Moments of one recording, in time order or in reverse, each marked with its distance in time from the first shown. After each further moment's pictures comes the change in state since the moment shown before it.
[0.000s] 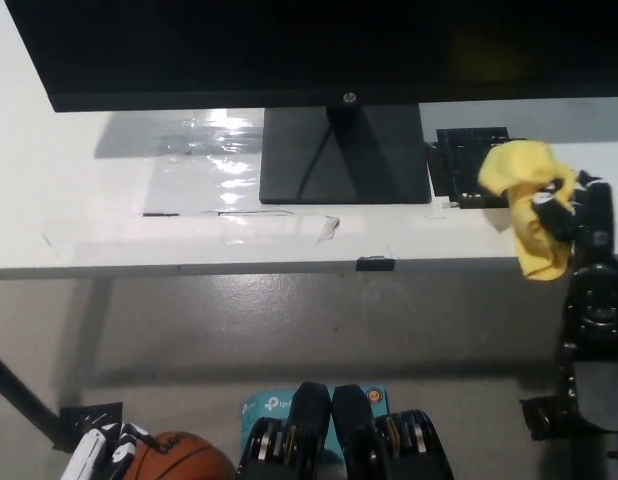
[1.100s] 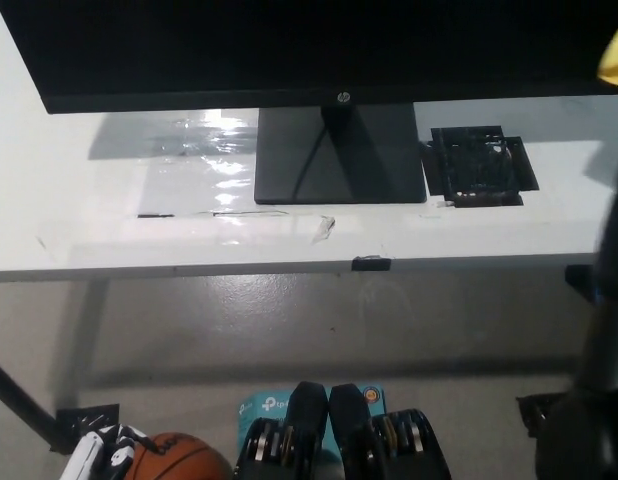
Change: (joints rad) left_arm 0.004 0.000 0.006 0.004 -0.006 -0.019 0.000; right_arm -0.351 -0.001 -0.087 -0.057 0.262 -0.044 -0.286
